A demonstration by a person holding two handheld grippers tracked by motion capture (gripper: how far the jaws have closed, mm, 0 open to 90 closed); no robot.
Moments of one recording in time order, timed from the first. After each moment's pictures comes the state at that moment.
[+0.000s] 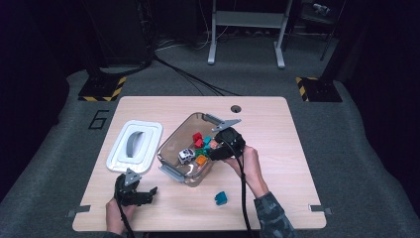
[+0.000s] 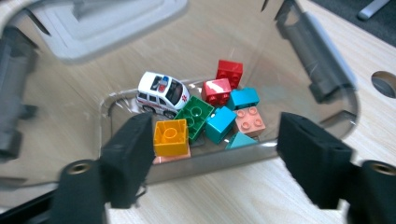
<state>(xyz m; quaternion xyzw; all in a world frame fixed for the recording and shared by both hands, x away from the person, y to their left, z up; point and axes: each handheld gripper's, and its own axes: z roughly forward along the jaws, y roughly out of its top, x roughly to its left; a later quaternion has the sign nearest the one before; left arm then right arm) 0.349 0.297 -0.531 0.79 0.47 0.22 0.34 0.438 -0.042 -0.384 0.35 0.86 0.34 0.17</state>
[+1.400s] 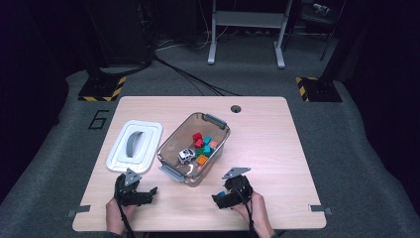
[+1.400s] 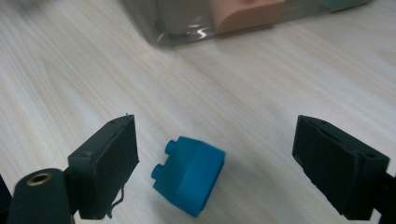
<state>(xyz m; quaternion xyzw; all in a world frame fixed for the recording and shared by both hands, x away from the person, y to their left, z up) 0.349 0.296 -0.531 0.79 0.47 0.22 0.34 0.354 -0.071 -0.493 0.37 0.87 0.33 0.09</state>
